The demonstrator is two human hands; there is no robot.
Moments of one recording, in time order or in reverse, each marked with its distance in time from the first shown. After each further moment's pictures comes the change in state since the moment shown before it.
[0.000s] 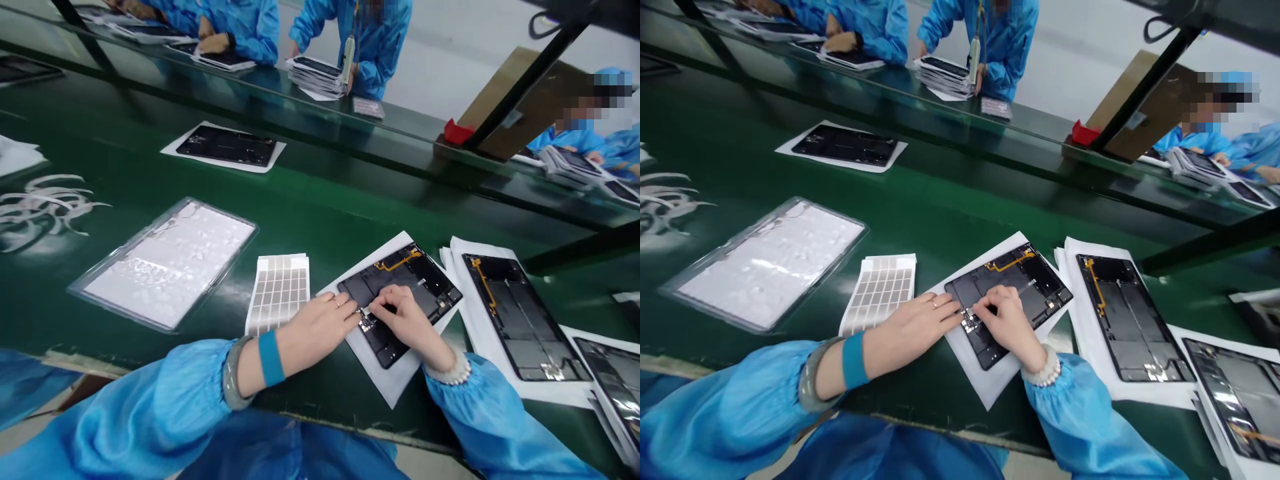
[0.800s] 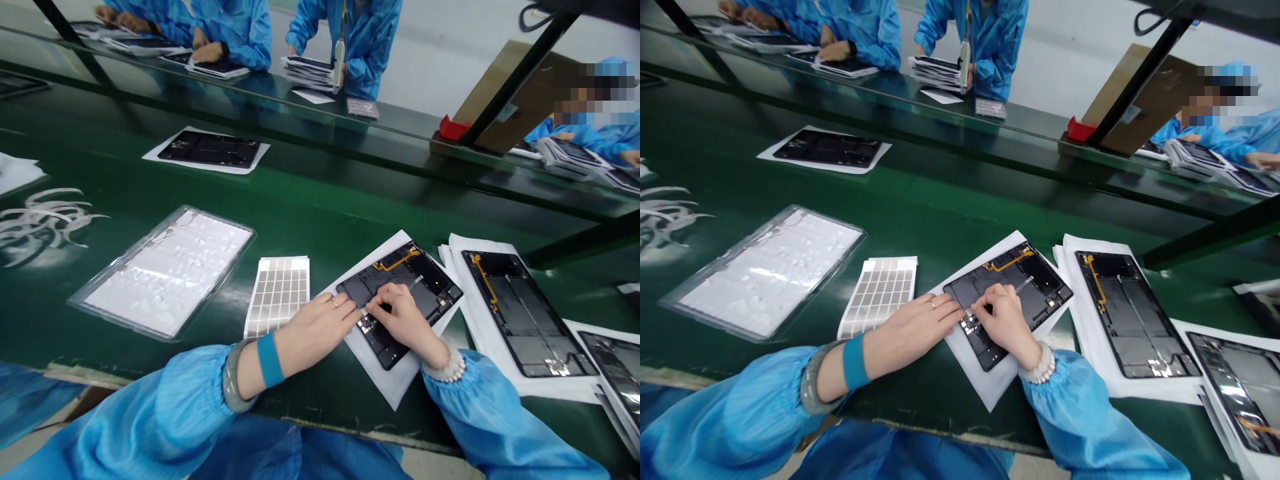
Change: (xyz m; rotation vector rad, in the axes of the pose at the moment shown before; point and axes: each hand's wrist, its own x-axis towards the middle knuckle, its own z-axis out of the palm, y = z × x) left_hand 0.000 -0.006 0.002 0.005 0.006 -0.002; right_hand 0.003 -0.004 0.002 -0.110 0.002 -0.005
